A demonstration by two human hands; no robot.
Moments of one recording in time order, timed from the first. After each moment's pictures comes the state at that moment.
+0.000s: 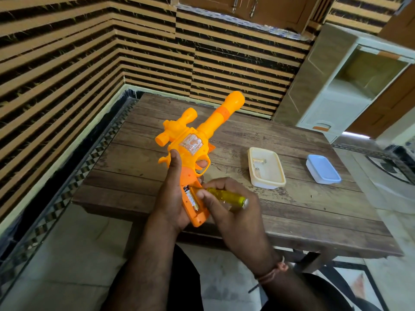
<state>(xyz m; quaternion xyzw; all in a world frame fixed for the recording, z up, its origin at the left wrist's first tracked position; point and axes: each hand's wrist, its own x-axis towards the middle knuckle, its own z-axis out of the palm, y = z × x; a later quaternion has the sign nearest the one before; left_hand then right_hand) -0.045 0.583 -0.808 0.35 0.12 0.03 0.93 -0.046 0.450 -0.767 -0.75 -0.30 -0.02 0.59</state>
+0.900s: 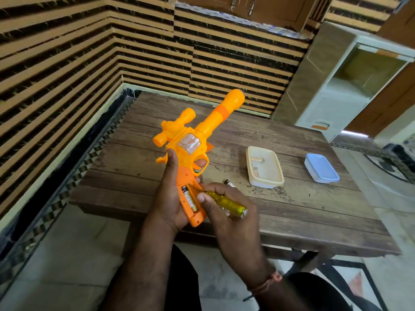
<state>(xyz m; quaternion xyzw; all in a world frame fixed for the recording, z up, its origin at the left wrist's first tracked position) -0.041 0.582 -0.816 0.36 0.13 0.05 0.92 -0.056 0.450 -0.780 -0.72 -0.25 -0.03 0.64</state>
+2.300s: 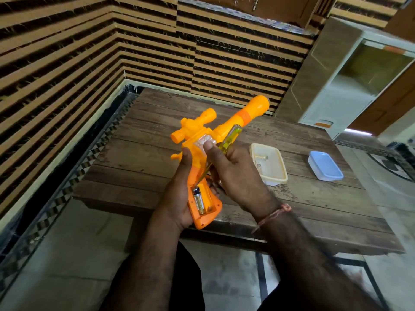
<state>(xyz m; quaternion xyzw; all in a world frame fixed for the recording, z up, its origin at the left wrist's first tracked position) -0.041 0.575 -0.808 0.33 0.10 0.02 0.94 -0.001 0.479 -0.730 -0.78 -0.26 0.10 0.56</state>
